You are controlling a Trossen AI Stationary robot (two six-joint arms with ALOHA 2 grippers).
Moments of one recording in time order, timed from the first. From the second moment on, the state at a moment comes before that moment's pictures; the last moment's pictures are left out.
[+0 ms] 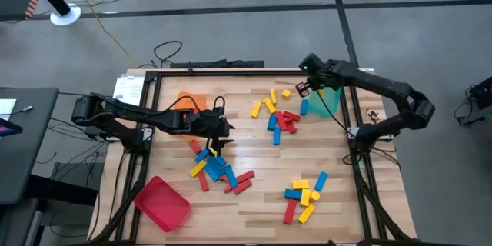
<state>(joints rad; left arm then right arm) 0.03 1.41 0.81 -0.06 -0.11 0.24 -0.69 1.37 1.03 -0.84 0.39 0.32</state>
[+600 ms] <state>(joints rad) -0.04 1.41 0.81 -0.21 0.00 0.22 -0.78 1.41 0.87 -0.75 0.31 0.34</state>
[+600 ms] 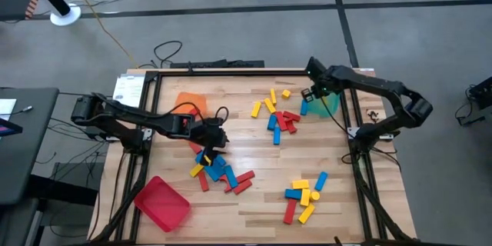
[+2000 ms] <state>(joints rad) -0.28 1.41 0.81 -0.43 -0.01 0.05 0.23 1.38 0.87 -0.44 0.15 0.20</state>
